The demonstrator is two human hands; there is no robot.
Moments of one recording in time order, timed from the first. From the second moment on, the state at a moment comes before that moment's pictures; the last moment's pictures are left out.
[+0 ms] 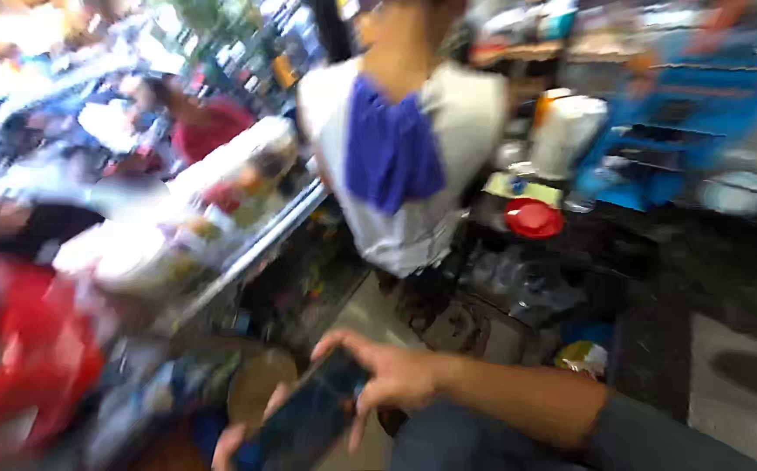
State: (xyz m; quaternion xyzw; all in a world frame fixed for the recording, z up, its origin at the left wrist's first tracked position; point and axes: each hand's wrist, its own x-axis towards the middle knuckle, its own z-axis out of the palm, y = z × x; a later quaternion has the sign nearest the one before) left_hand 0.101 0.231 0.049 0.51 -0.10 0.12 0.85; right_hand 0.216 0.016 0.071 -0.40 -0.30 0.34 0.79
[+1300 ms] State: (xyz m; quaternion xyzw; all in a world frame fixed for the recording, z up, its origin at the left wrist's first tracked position) left_hand 0.058 0.074 0.022 0.53 0.02 0.22 0.82; right_hand 0.194 -0.094 0.015 -0.50 -0.22 0.33 0.77
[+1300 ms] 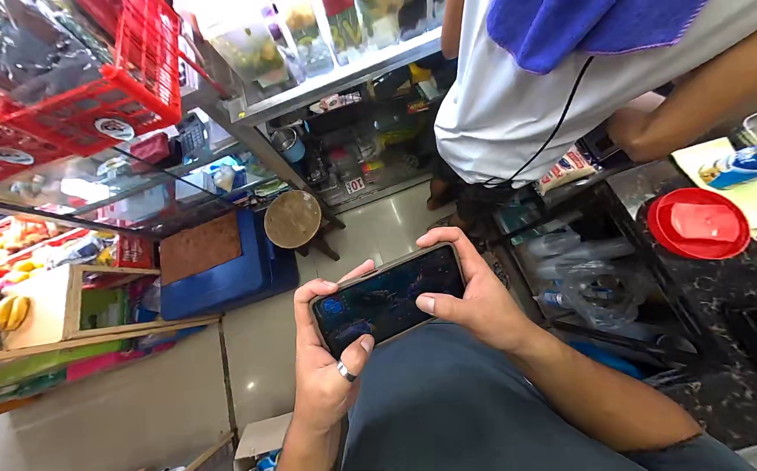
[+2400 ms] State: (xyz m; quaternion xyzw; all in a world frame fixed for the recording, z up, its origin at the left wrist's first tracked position) left_hand 0.056 0.069 0.026 0.51 0.05 0.26 0.82; right_hand 0.195 -0.102 0.009 -0.41 -0.25 0.39 0.78
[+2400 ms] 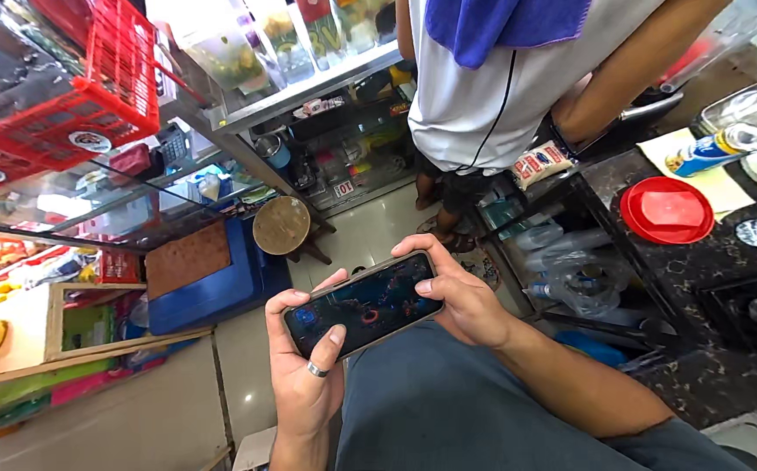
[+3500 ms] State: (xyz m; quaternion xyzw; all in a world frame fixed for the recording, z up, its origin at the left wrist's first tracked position) left_hand 0.040 0.080 0.026 0.45 0.03 0.21 0.87; right_hand 0.194 -0.104 0.011 -0.39 -0.28 0.43 0.76
